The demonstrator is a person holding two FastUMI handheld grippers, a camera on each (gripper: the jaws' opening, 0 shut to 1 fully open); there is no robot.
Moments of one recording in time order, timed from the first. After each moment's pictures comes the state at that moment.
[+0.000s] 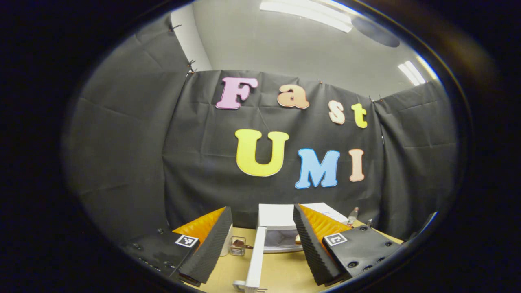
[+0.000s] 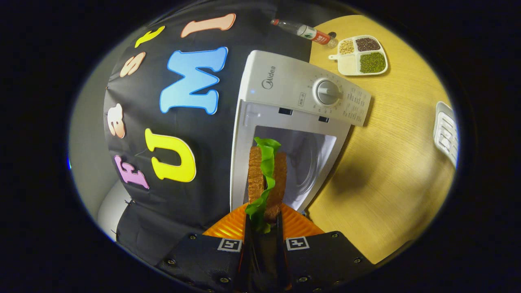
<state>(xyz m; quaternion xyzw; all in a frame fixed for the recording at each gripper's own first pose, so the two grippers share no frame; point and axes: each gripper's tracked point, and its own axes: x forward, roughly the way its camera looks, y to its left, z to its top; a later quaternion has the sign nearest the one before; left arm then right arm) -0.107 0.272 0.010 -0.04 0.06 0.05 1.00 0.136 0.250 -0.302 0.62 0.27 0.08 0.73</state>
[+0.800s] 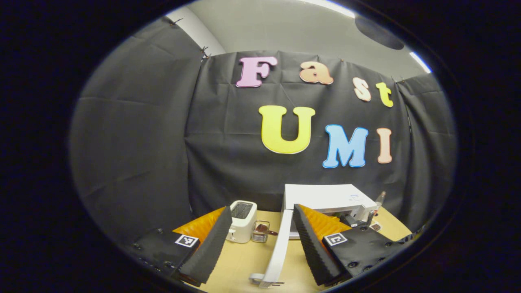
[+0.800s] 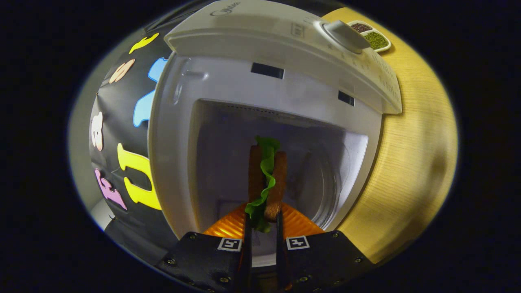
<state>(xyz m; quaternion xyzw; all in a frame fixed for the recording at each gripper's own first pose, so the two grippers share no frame) -0.095 0.305 -0.046 -0.02 0.14 0.13 0.98 0.266 0.296 -0.372 0.63 0.18 -0.01 0.76</state>
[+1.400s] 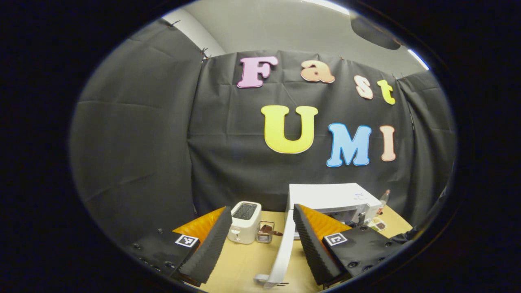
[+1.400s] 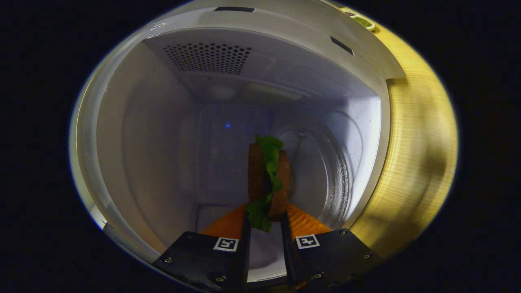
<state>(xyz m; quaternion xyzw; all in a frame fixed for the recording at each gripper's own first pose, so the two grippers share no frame) -0.097 0.318 -0.037 -0.01 0.13 0.15 0.98 0.294 0.321 -0.400 0.62 0.20 -0.04 0.76</state>
